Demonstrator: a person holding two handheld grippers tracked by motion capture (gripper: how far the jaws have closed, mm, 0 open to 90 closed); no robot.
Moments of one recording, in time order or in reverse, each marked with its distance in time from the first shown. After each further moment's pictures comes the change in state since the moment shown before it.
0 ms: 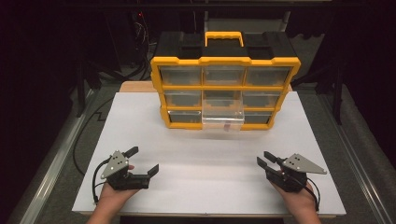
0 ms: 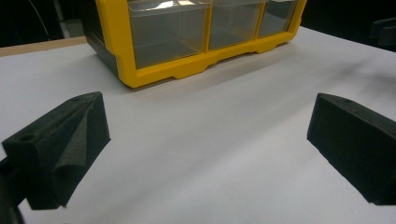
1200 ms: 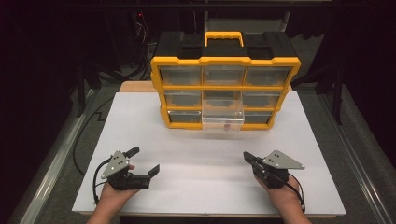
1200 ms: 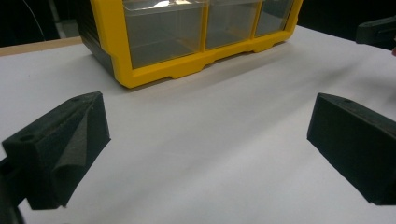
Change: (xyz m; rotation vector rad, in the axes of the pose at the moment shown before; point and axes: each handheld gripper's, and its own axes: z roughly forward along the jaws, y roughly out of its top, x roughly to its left) left arm 0.000 0.000 0.001 -0.007 -0.013 0.006; right arm 0.033 0.015 0.033 0.010 0.053 -0.083
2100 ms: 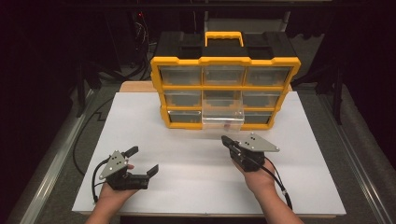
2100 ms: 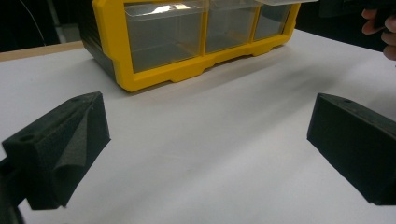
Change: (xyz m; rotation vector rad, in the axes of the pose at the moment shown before) left arm 0.001 0.001 -0.003 -0.010 -0.005 0.004; right arm 0.023 0.054 0.046 -0.078 0.029 0.001
